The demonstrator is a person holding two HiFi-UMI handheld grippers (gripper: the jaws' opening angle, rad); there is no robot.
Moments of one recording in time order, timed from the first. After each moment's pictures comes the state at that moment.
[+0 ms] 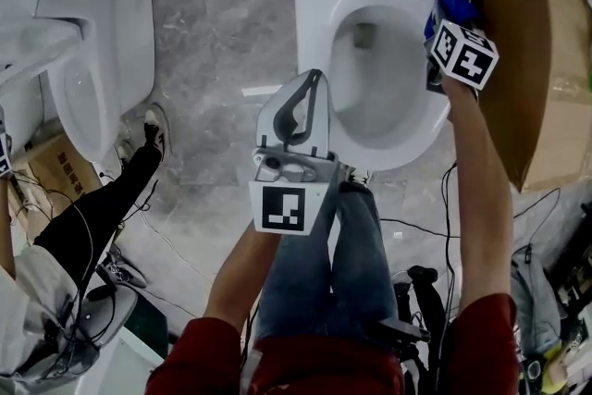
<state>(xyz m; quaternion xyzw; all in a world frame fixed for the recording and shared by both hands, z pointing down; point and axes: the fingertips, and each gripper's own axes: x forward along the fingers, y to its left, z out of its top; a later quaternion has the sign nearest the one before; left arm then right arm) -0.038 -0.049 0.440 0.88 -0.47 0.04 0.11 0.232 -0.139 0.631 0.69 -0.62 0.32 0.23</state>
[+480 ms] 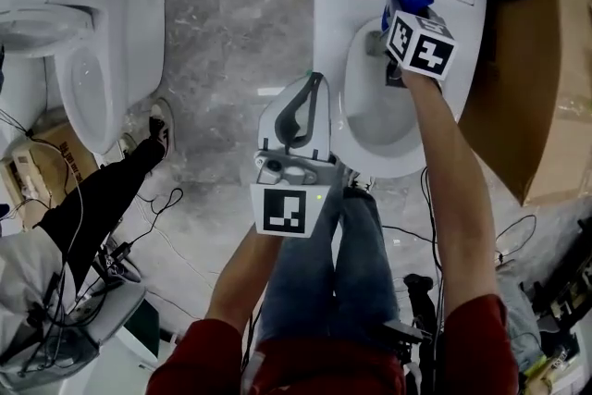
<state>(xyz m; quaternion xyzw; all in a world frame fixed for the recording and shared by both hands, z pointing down) -0.065 -0.061 0.434 0.86 -0.50 0.03 0.10 0.101 -0.190 0.628 0.63 -0.67 0.34 0.18</state>
